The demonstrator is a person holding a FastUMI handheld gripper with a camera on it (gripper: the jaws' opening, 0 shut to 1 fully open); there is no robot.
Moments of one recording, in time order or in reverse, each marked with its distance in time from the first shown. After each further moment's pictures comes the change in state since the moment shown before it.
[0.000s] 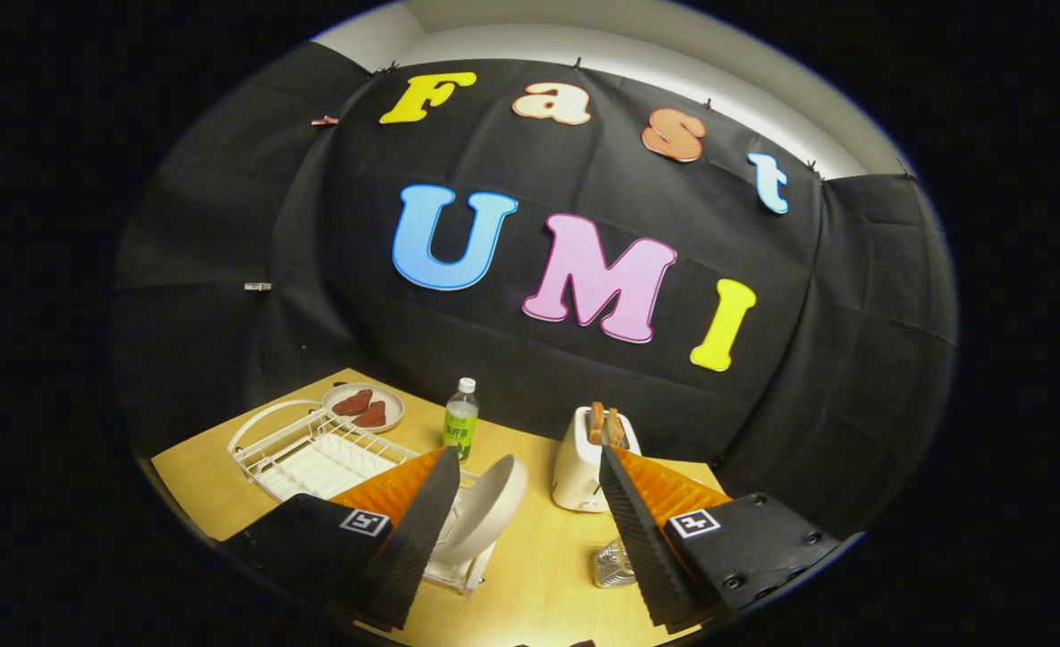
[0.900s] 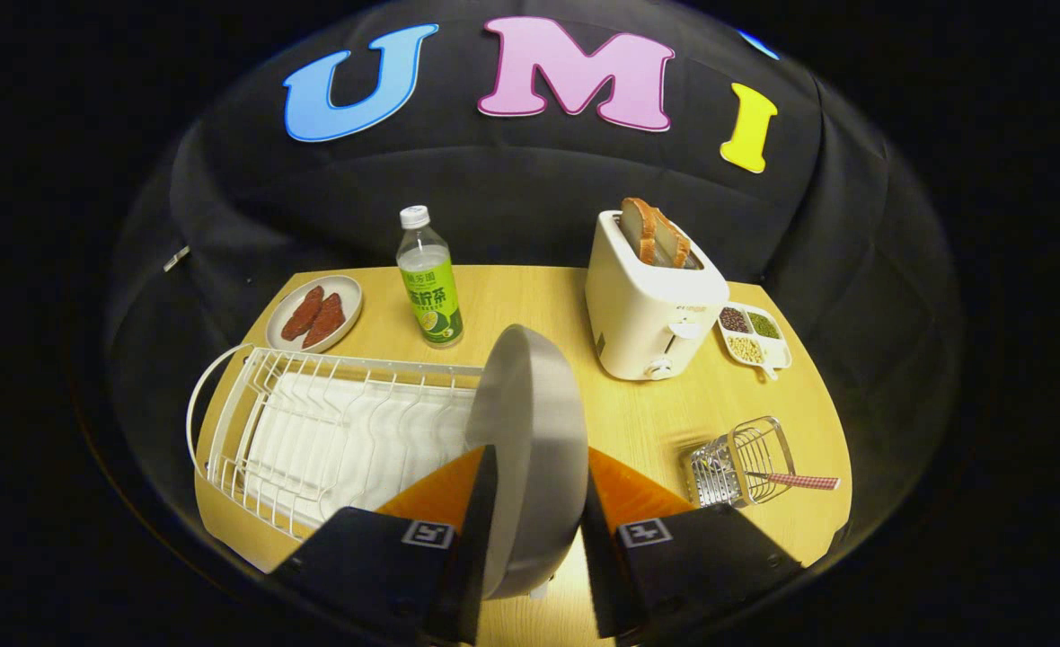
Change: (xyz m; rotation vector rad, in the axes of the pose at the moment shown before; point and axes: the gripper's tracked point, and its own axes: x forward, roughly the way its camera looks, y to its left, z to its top) arm 0.124 0.017 -0.151 0.252 0.607 -0.094
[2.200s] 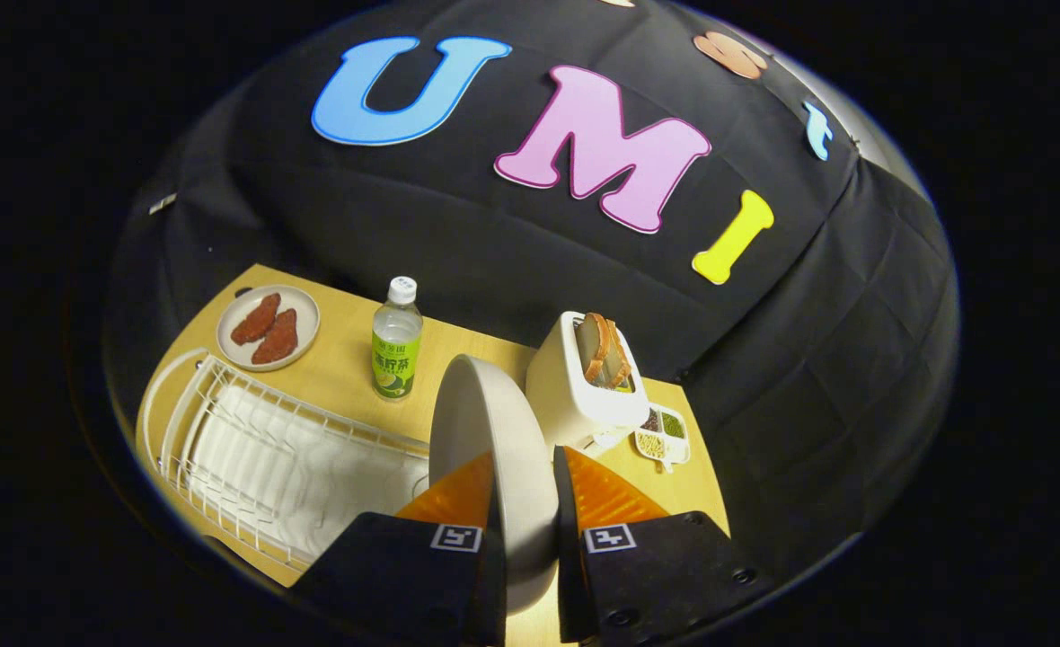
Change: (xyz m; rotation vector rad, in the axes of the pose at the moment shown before) arm -0.057 -0.006 0.102 -0.211 -0.162 -0.170
